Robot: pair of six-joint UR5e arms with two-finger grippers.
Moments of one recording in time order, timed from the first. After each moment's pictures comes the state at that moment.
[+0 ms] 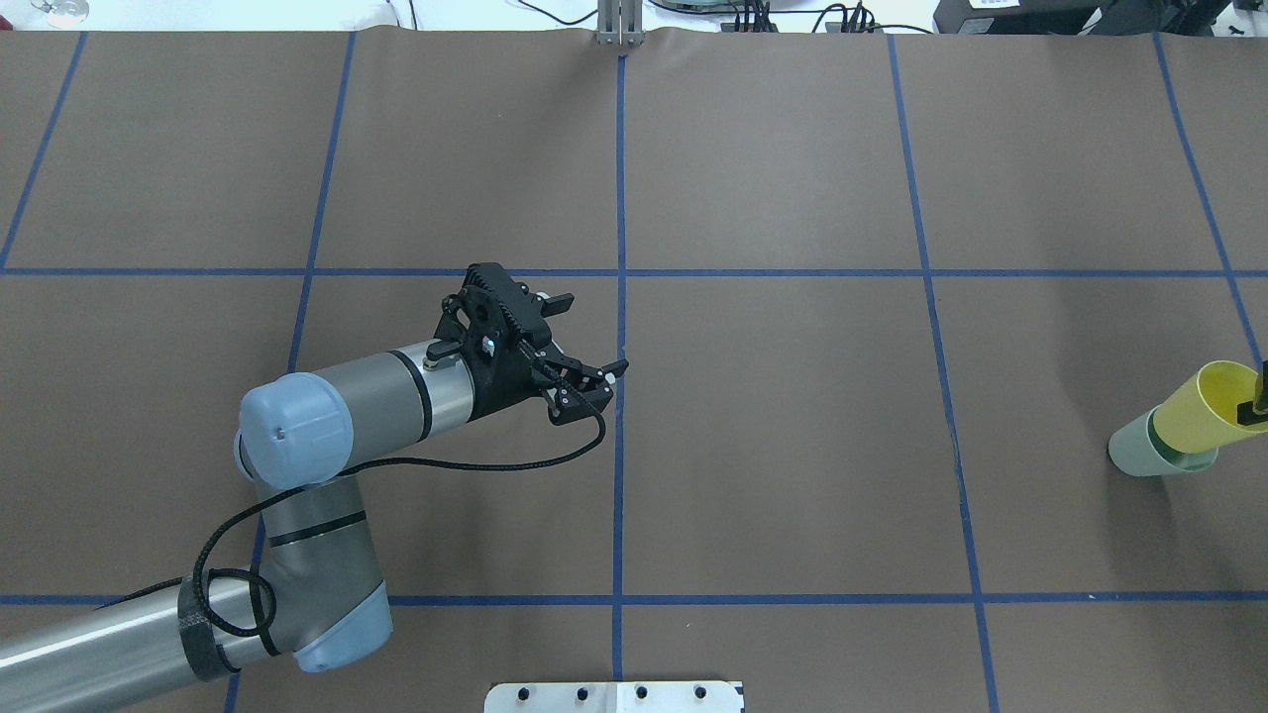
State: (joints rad) left arm -0.41 -2.07 -1.59 -2.72 -1.46 -0.46; right arm 1.11 -1.94 1.99 -1.10 2.27 0.98
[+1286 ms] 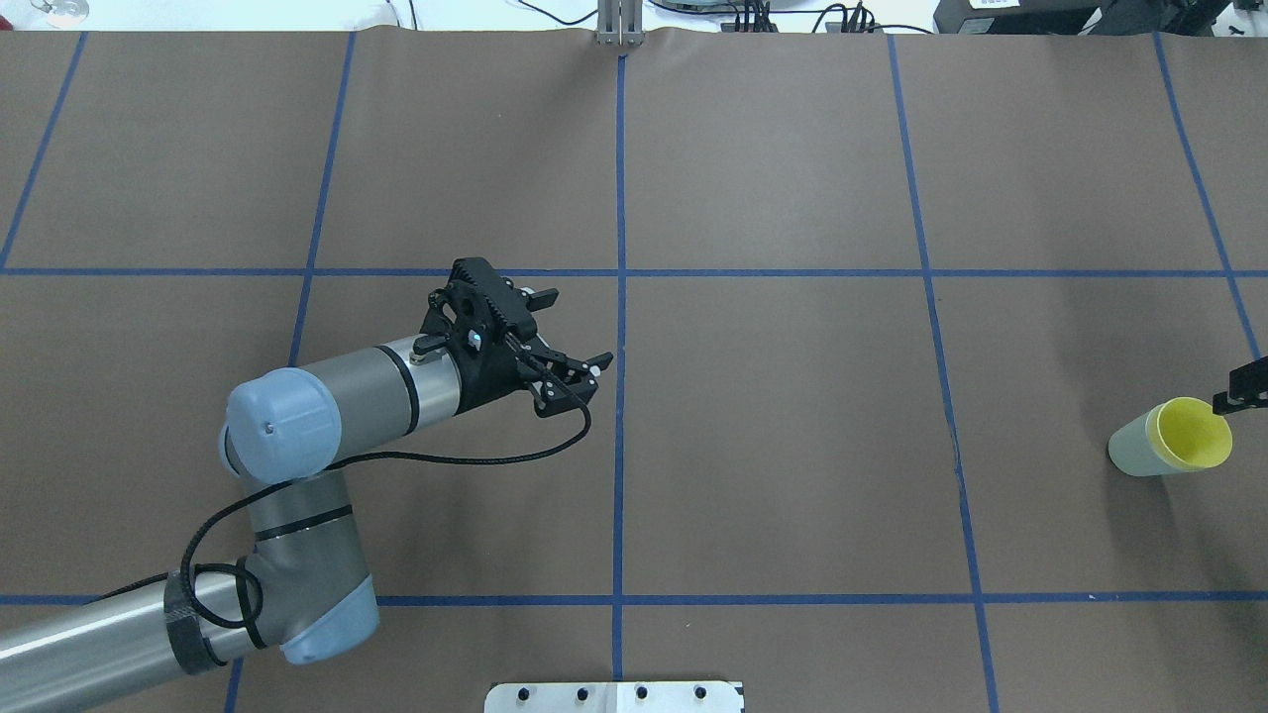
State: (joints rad) left arm -0.45 -2.03 -1.58 -2.71 -1.45 -0.47; right arm 1.12 -1.92 1.96 -1.08 2.27 0.98
